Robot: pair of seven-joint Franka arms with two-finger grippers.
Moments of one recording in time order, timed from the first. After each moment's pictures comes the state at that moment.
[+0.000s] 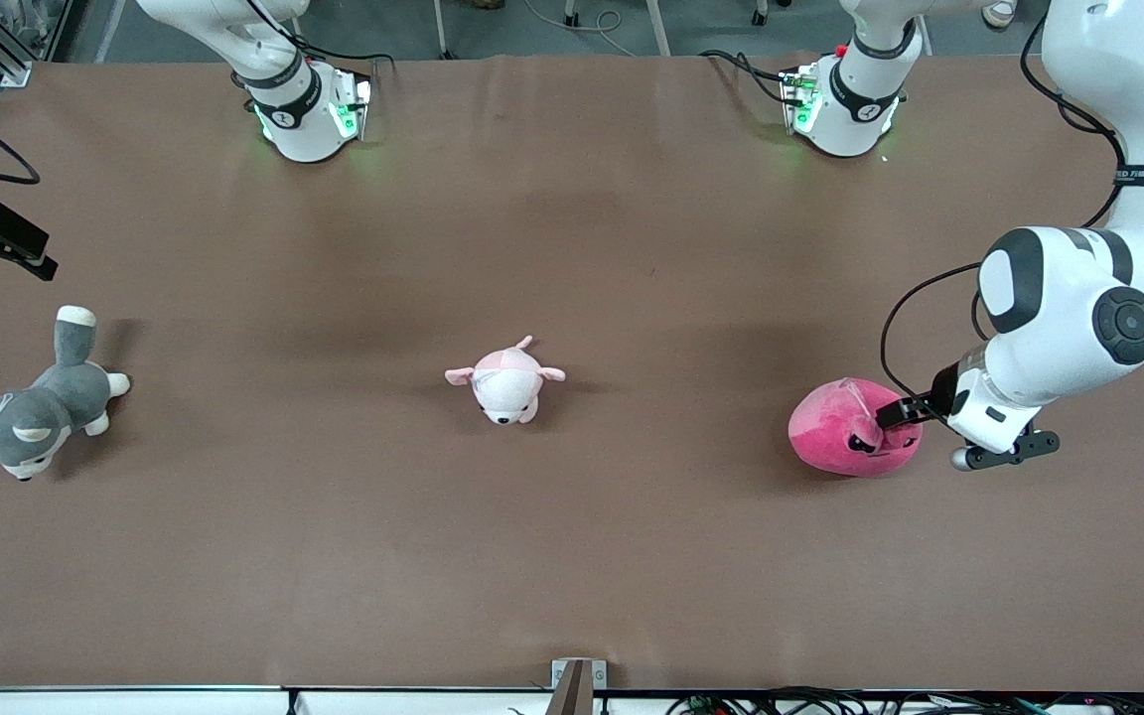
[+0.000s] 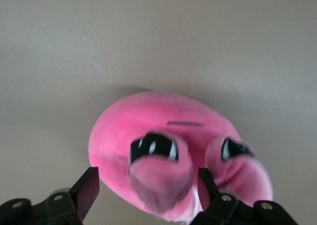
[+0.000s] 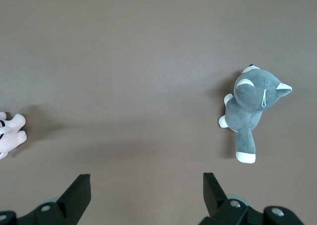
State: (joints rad) left arm 0.04 0.37 -0.12 -1.84 -0.09 2.24 -0.23; right arm 0.05 -0.02 -0.10 -1.55 -0.03 1.59 -0.01
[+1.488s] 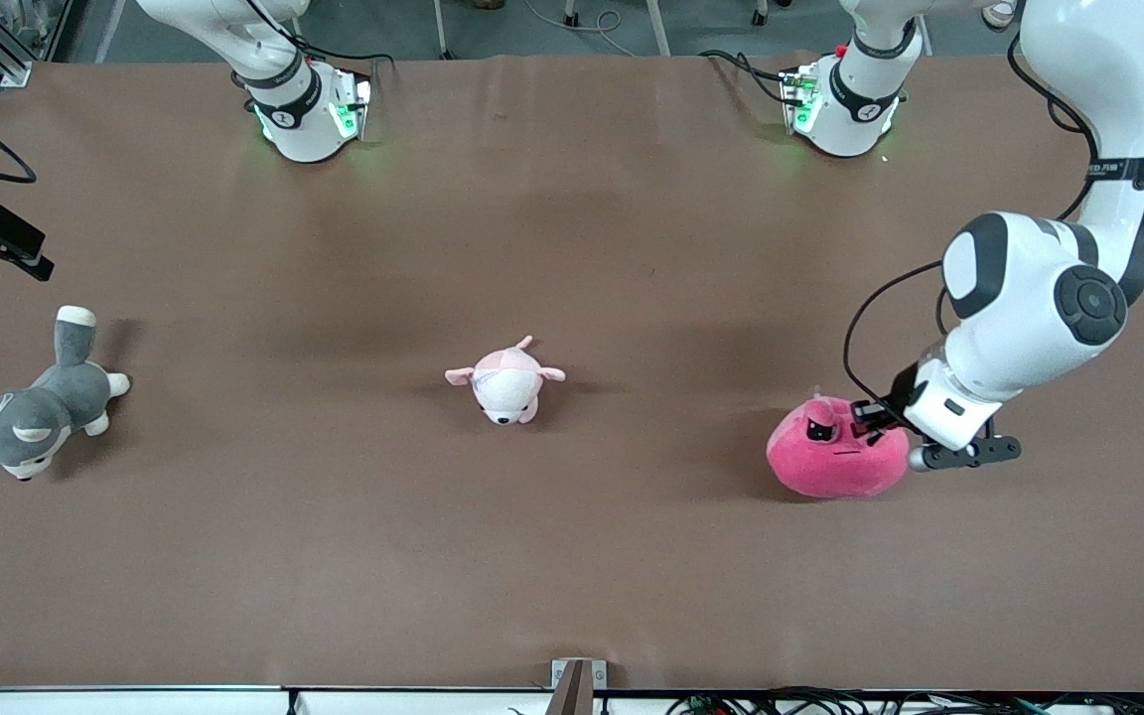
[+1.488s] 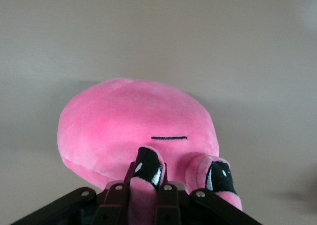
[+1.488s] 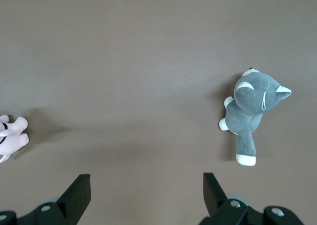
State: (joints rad) left arm 0.03 0.34 -0.28 -1.77 -0.09 2.21 -0.28; right arm 0.05 -0.02 -0.10 -1.54 -0.01 1.60 -0.01
